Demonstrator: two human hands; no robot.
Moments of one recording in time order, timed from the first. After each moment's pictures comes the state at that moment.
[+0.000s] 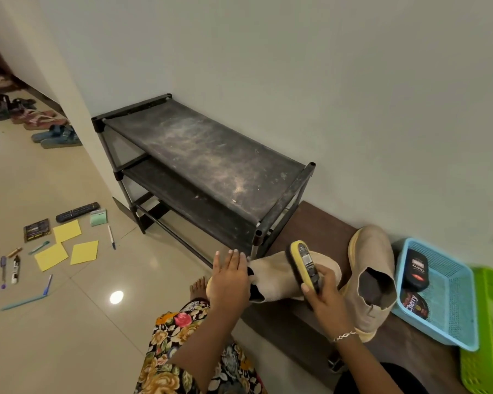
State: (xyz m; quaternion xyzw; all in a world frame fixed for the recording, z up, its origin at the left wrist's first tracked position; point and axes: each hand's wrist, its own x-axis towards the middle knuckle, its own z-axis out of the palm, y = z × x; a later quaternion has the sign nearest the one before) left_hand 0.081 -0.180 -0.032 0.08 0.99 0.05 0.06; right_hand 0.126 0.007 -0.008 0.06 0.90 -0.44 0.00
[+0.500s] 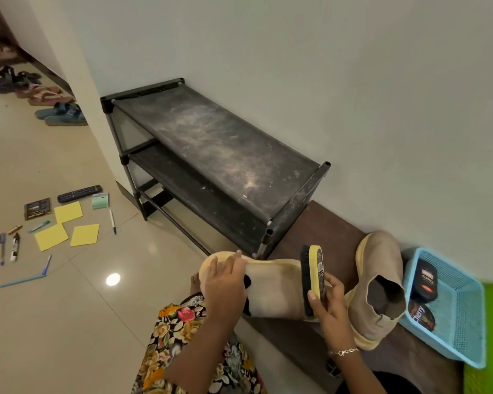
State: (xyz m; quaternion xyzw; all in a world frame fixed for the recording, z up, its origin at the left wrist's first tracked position) left_hand 0.093 -0.194 -0.037 0.04 0.98 0.17 -0.13; right_hand 0.129 0.003 -0.029 0.13 0.81 -0.57 0.01
